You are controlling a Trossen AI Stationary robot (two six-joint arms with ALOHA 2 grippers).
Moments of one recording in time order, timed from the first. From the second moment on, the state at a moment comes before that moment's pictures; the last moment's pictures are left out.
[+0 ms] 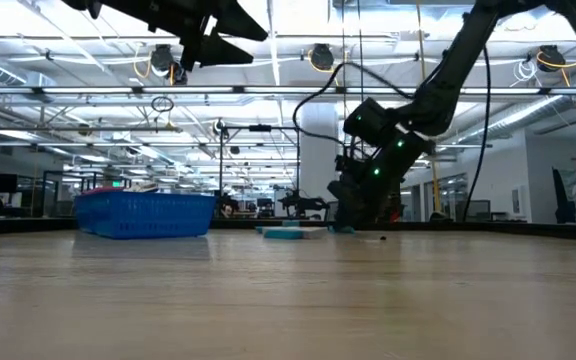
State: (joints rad) left arm 0.05 1.22 0.81 0.24 -0.34 -0.12; right arm -0.55 1.88 0.87 0.23 0.13 0.15
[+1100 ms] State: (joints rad) left arm 0.04 1.22 0.81 0.08 -0.34 -0.43; right arm -0.29 1.58 0.86 0.02 0.10 -0.07
